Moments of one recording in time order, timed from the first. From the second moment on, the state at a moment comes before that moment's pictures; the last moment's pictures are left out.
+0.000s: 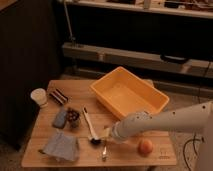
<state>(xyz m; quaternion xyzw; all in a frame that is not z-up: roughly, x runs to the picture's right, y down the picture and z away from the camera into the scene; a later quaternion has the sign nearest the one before) 0.017 0.266 0.779 -0.36 0.07 0.75 0.55</state>
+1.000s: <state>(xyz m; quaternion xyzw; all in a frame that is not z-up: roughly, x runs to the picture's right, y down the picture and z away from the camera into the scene) 0.069 0.186 0.691 -0.32 -0.07 0.80 0.50</state>
